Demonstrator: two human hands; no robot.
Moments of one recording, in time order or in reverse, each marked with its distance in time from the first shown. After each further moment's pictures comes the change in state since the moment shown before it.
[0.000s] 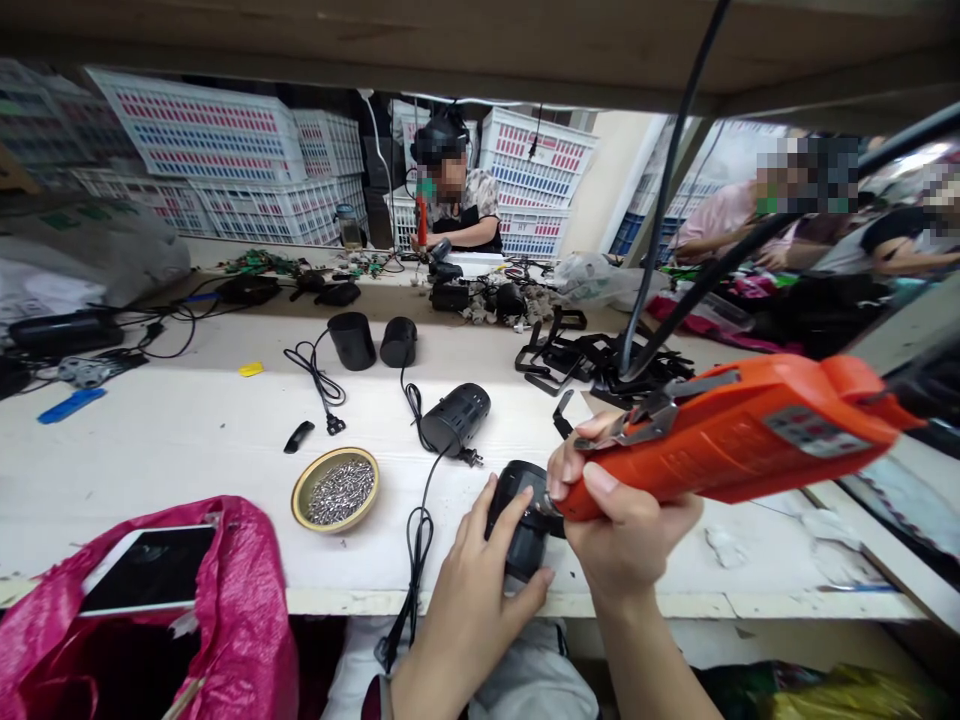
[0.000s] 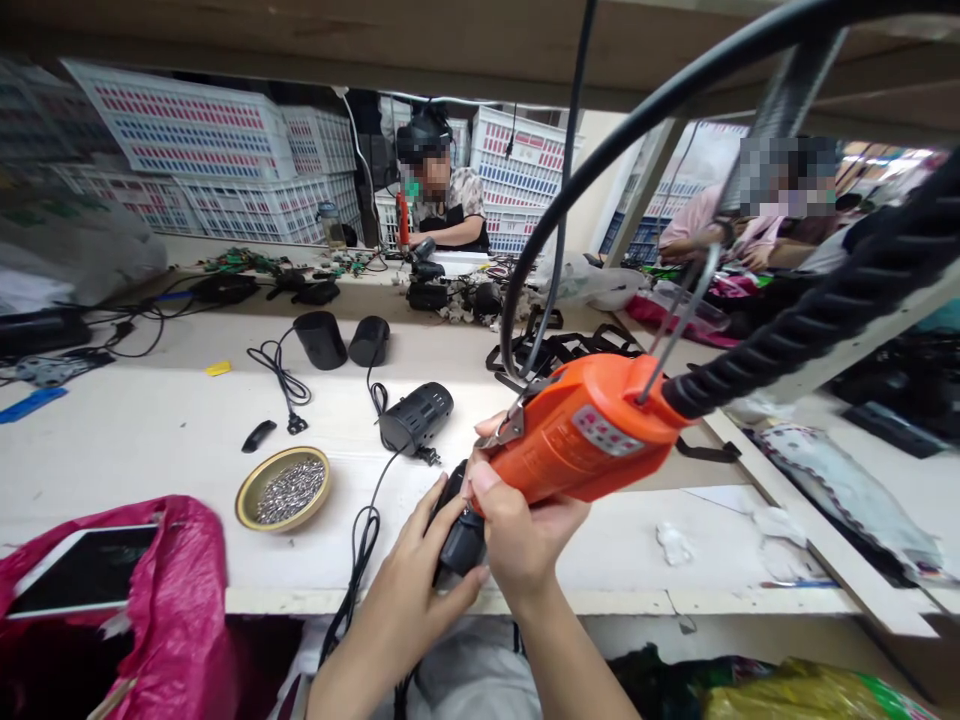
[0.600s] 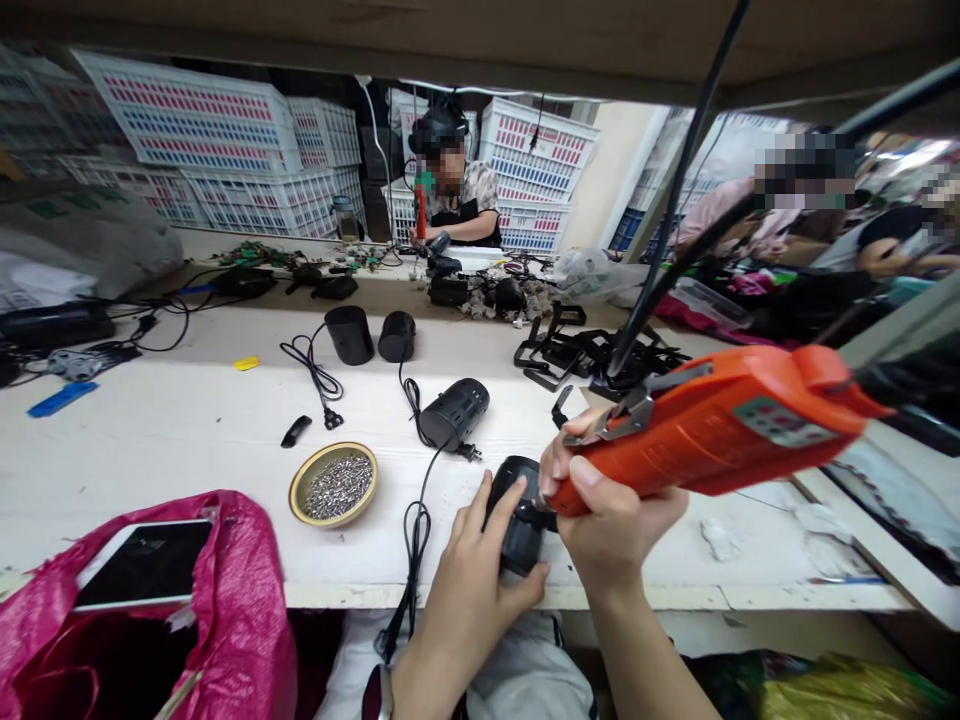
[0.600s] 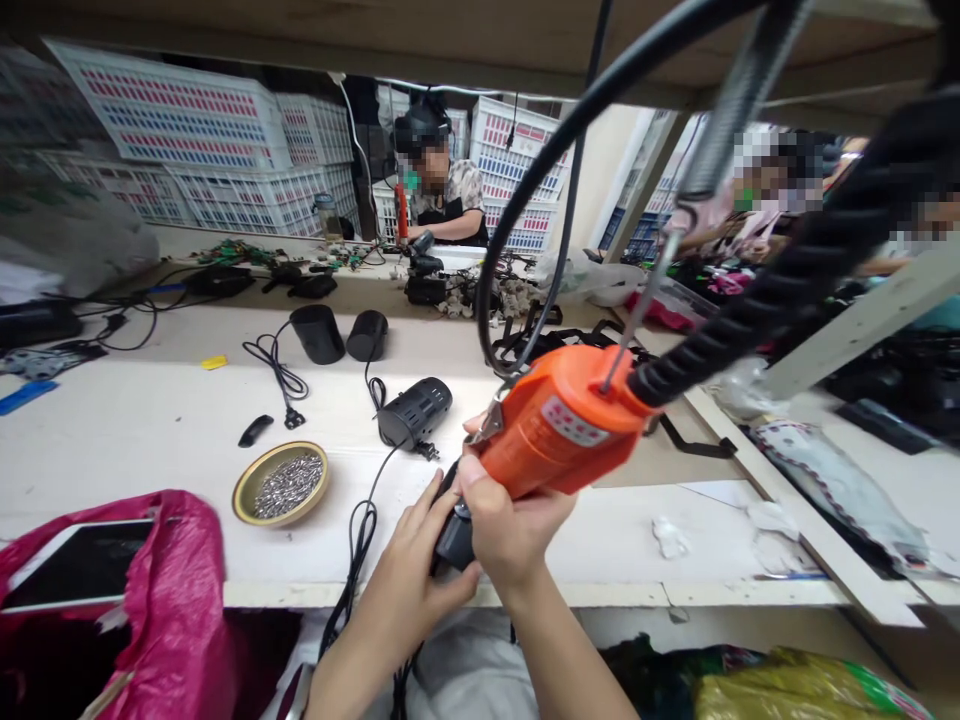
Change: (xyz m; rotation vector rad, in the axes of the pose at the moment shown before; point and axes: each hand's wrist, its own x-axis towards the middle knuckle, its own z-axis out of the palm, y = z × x) left_hand 0.002 -0.004 0.004 -0.039 0.017 -0.037; right_hand -0.004 0.008 -0.001 -0.049 -0.001 -0.041
